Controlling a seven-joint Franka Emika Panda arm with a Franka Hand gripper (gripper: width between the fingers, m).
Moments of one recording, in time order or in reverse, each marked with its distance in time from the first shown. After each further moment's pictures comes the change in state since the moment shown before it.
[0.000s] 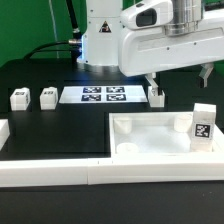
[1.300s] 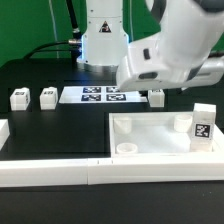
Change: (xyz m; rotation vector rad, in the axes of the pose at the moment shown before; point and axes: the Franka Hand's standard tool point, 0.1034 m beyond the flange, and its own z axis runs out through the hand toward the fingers) arm -0.124 0.002 0.052 -0.071 -0.844 0.084
